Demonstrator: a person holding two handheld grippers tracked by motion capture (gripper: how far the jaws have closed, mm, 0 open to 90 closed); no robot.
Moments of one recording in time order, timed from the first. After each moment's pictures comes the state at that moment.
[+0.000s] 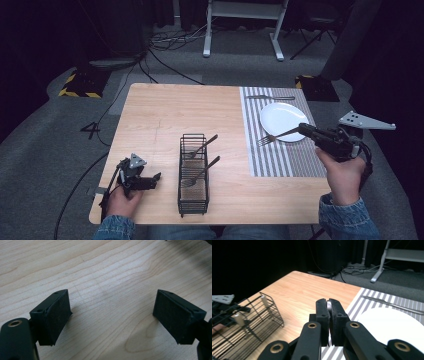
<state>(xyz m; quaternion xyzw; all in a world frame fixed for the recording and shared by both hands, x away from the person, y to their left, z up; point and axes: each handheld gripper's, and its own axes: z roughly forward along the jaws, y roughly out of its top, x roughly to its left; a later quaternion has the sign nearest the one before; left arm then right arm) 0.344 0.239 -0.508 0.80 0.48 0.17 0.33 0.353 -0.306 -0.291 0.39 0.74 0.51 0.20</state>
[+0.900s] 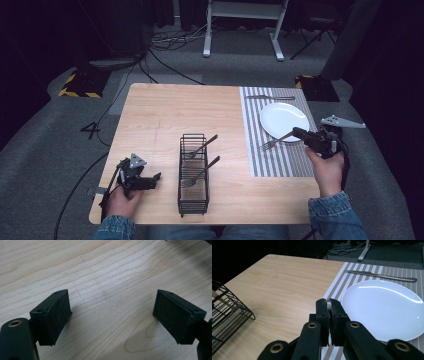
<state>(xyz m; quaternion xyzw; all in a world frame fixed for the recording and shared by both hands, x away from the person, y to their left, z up) 0.344 0.239 -0.508 0.80 0.48 0.17 0.33 0.399 -0.316 -0.358 0.47 0.73 0.46 0.19</state>
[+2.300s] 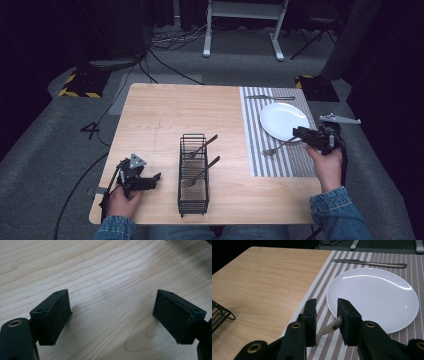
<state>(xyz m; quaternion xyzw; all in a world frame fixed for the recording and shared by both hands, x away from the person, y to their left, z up) 0.343 0.239 -0.508 0.80 0.48 0.17 0.33 0.426 -0.332 -0.377 0.50 0.73 0.43 0.18</state>
